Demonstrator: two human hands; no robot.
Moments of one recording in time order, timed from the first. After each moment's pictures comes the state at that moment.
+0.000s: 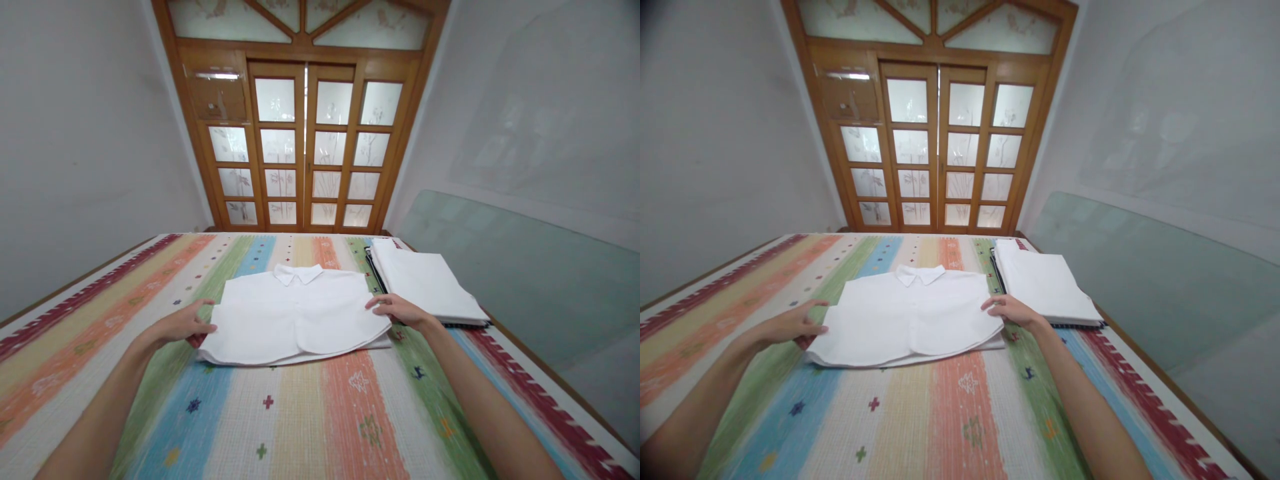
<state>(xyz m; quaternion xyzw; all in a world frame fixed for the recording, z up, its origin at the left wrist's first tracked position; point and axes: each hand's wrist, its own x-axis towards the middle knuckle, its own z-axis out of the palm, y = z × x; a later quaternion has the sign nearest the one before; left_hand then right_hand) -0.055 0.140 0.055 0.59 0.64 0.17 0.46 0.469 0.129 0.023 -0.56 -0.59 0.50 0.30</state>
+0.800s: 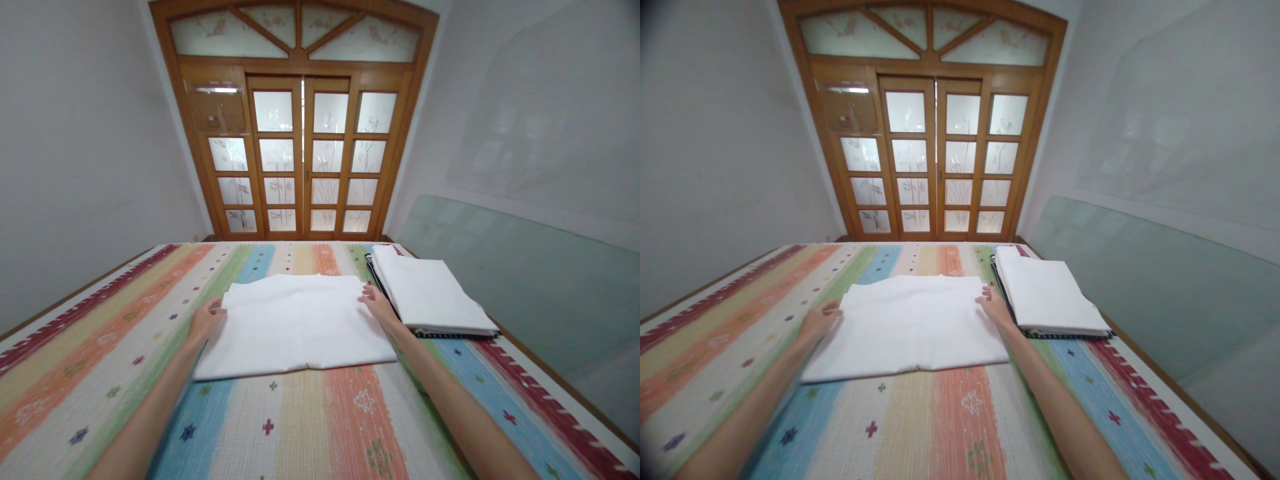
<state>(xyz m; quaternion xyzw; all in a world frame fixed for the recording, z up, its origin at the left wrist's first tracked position) -0.029 0.209 -0.006 0.52 0.72 0.39 0.24 0.434 0.188 -0.023 -0.67 -0.51 0.28 0.47</state>
